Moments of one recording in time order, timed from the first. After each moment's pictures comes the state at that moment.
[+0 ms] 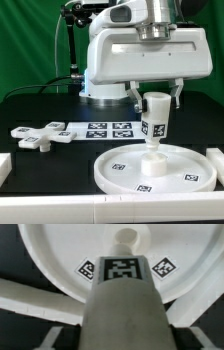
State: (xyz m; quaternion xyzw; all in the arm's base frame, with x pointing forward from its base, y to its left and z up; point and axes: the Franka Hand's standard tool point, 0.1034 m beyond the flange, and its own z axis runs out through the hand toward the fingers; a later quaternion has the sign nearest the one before) arm 0.561 0.038 0.113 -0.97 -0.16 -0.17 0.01
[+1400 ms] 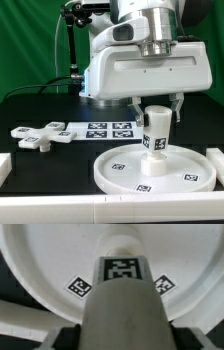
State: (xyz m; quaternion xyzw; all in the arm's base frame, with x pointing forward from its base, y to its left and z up) arm 0.558 0.041 0.089 -0.97 -0.17 -0.16 0.01
